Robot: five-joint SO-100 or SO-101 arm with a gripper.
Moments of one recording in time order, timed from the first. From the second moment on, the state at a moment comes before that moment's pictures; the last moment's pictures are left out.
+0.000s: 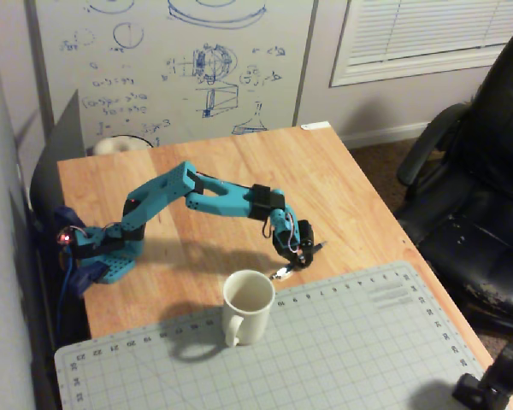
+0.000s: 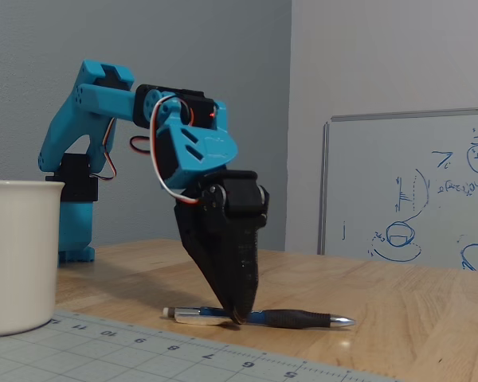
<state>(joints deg) 24.8 46.0 59.2 46.8 -4.6</state>
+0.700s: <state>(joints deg) 22.8 47.1 59.2 49.8 -4.6</state>
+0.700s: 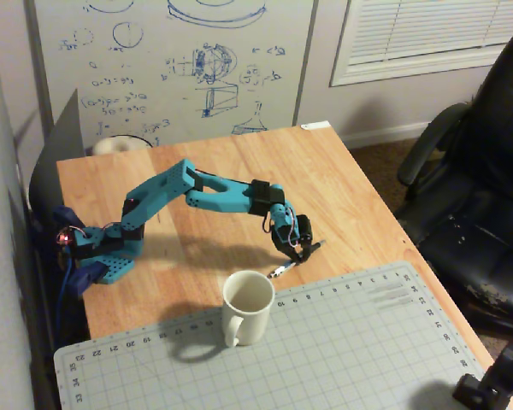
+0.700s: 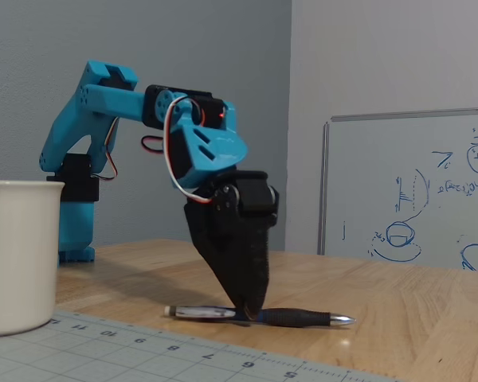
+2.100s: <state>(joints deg) 25.8 49.7 57.9 58.4 -4.6</state>
